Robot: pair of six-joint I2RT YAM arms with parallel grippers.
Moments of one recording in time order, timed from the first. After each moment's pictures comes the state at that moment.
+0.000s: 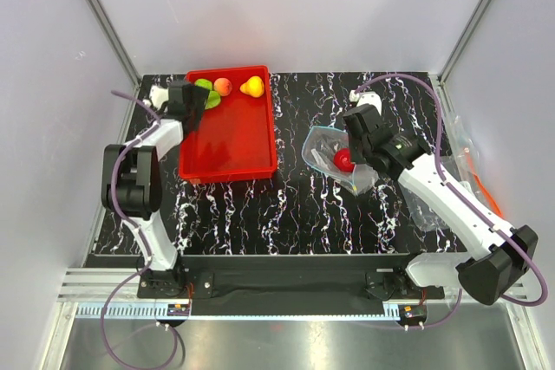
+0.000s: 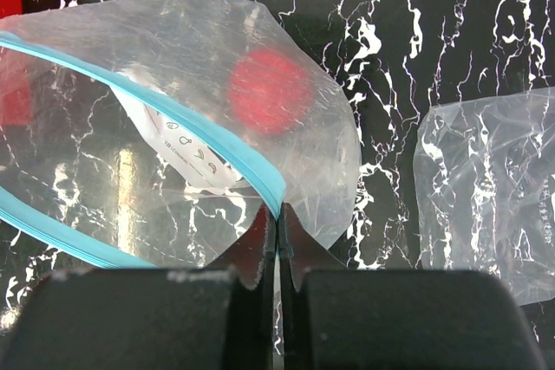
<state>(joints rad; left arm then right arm) -0.04 1.84 1.20 0.05 -0.15 -1.21 0.61 1.28 1.29 -0.87 0.45 0.35</state>
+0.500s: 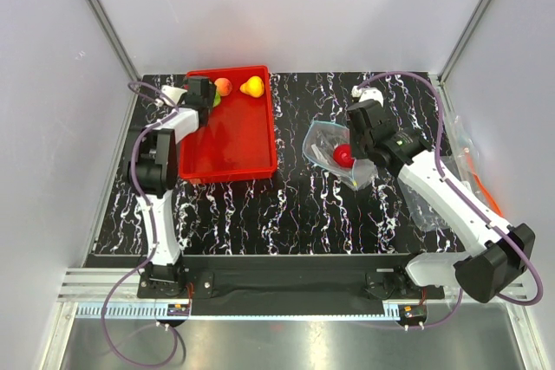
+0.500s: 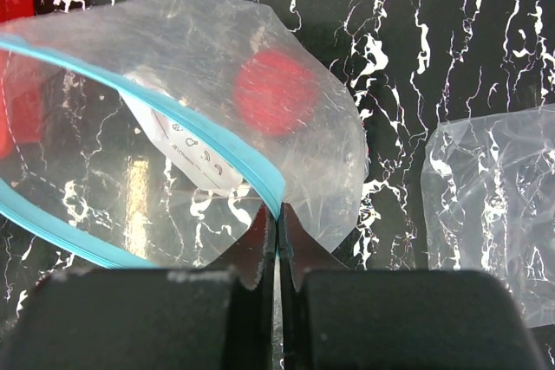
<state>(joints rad) -0.11 2.10 1.49 -0.05 -0.41 -1.34 0.56 1.29 1.28 -0.80 0.40 0.32</state>
